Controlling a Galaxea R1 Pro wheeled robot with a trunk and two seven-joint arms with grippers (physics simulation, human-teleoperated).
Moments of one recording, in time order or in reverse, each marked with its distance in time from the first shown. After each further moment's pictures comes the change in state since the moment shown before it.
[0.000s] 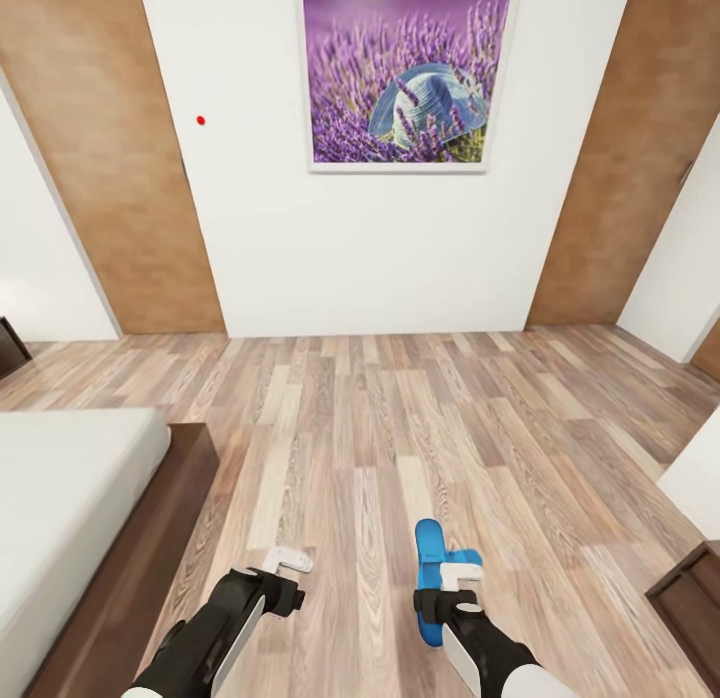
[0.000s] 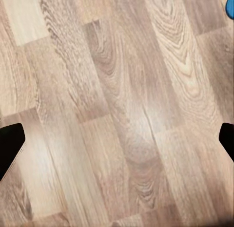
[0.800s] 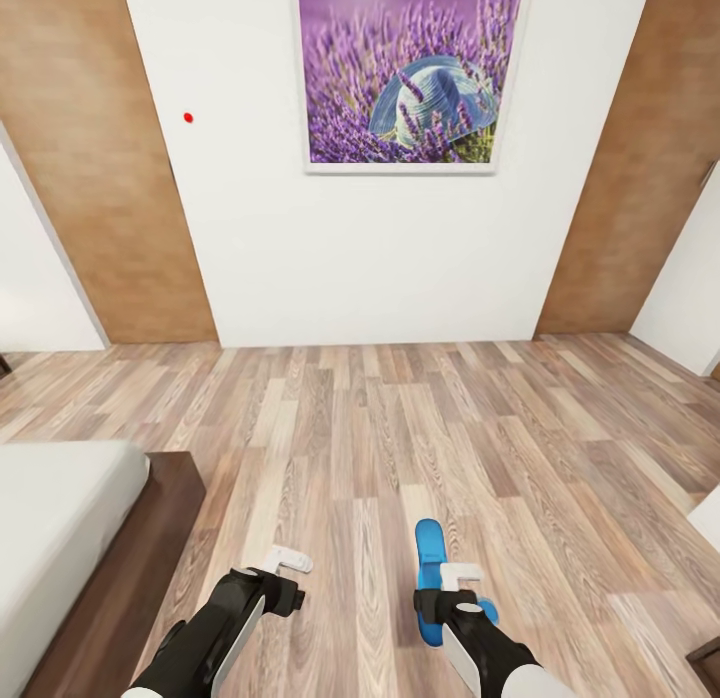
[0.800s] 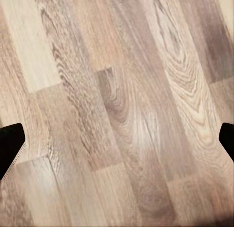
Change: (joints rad) left arm 0.000 0.000 -0.002 0.000 0.000 -0.001 0.000; right arm 0.000 0.000 0.001 0.000 0.001 0.000 0.000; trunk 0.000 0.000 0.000
